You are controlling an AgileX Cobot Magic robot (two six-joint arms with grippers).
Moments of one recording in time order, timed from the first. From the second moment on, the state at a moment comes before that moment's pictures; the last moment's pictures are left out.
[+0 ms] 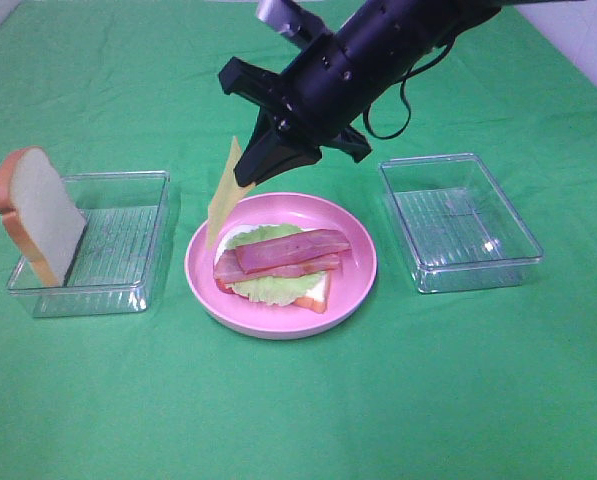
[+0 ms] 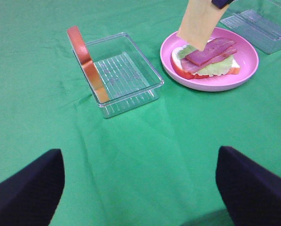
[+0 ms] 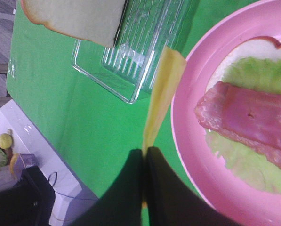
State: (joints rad) left arm -0.39 -0.01 -0.50 0.01 1.06 -0.02; right arm 0.47 2.05 -1.57 0.83 0.94 -0.29
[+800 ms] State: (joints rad) left arm -0.39 -0.01 -0.50 0.01 1.06 -0.02; right arm 0.47 2.16 -1.57 0.54 0.83 -0.10
